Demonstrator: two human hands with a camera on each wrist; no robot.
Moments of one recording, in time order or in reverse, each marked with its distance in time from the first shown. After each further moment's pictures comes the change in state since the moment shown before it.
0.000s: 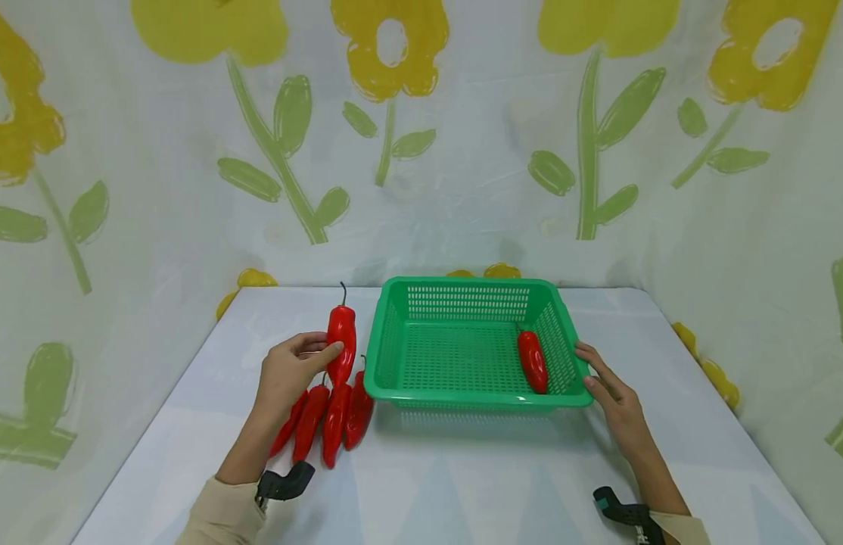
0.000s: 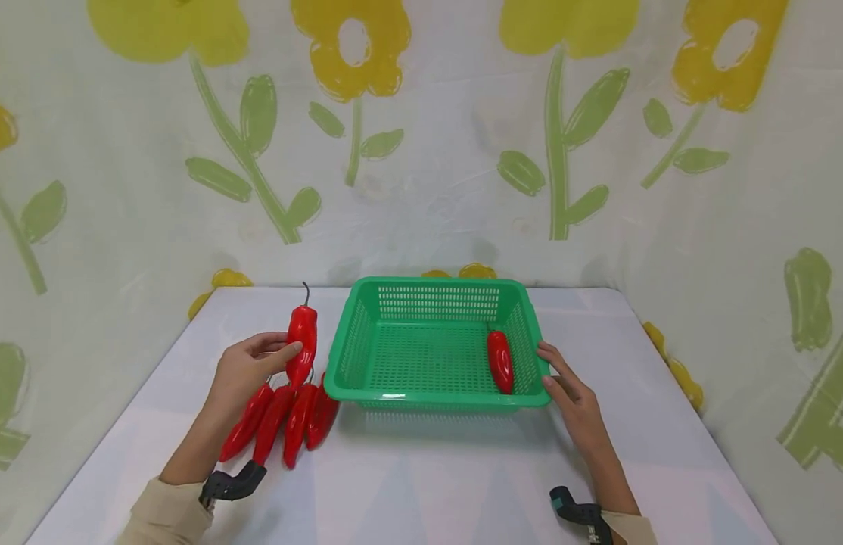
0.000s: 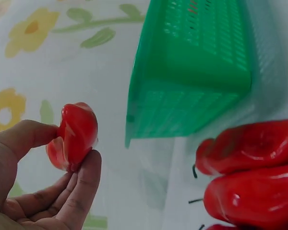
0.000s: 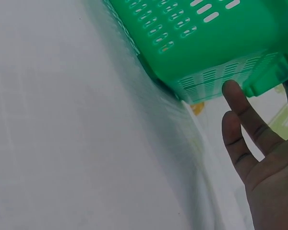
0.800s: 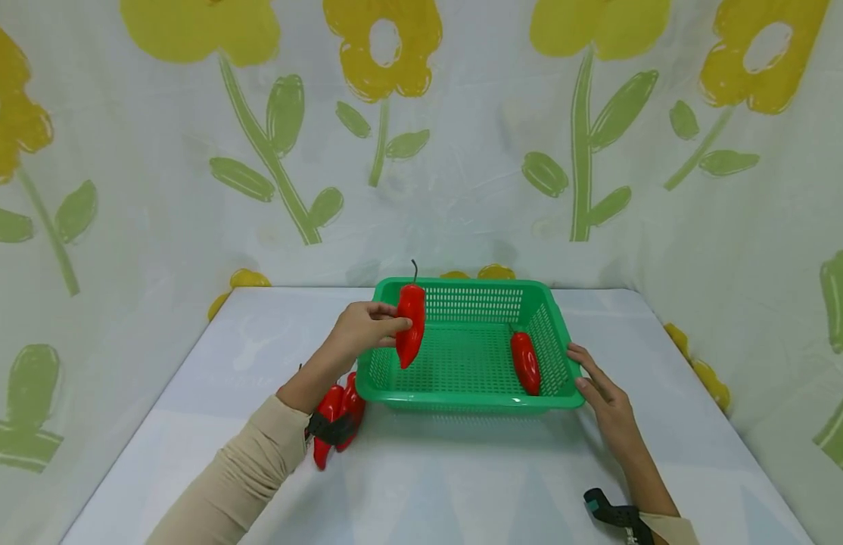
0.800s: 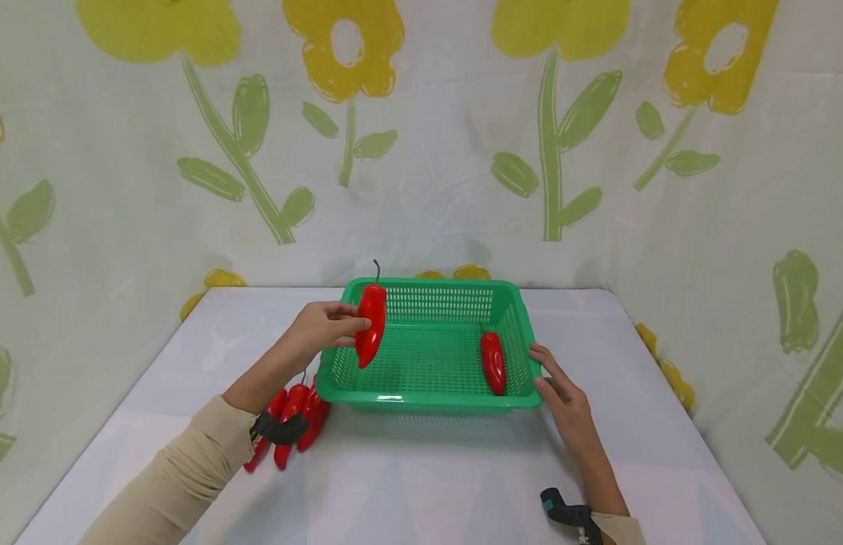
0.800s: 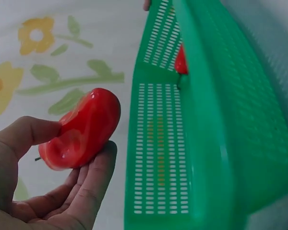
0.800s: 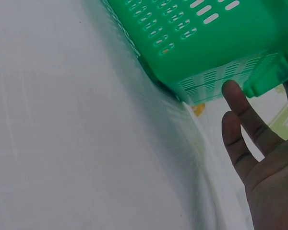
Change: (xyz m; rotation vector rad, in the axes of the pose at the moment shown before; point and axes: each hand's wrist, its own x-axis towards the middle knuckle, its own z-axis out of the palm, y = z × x) left_hand 0.042 0.079 0.064 -0.197 -0.379 -0.060; right_hand 0.001 -0.003 0.000 -0.003 -0.003 0.048
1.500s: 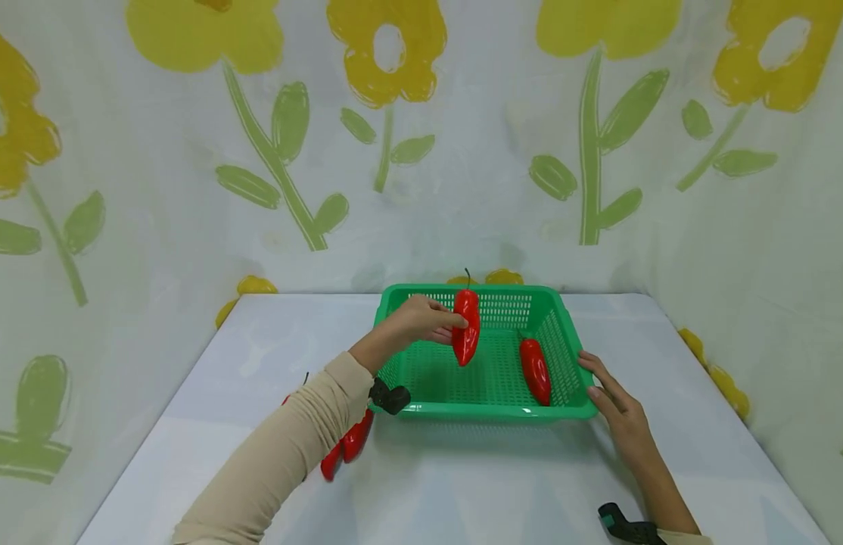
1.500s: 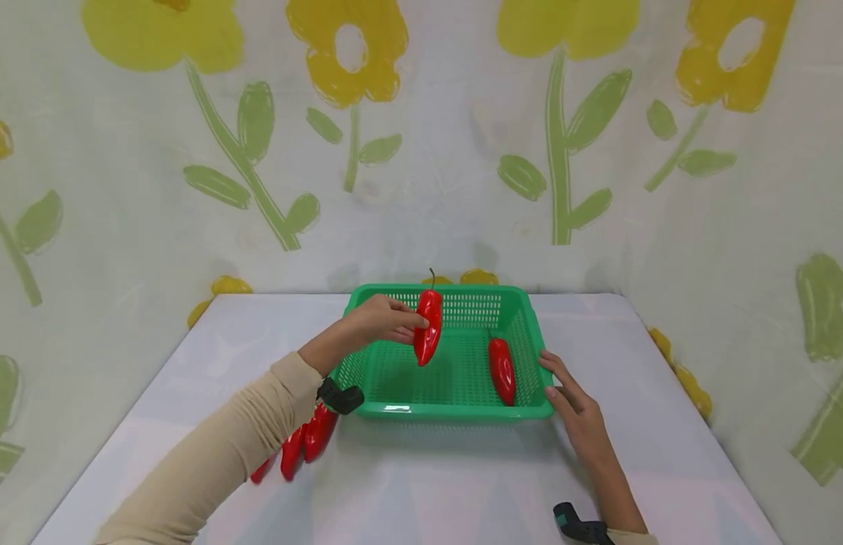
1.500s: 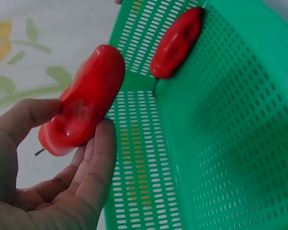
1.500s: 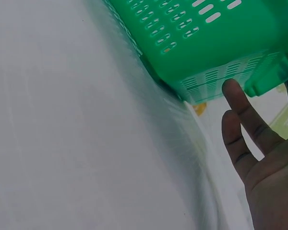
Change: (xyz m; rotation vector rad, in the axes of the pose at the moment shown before) left_hand 0.057 0.025 0.053 -0.033 -0.210 -0.117; right_hand -0.001 0.001 -0.001 -0.021 0.000 -0.026
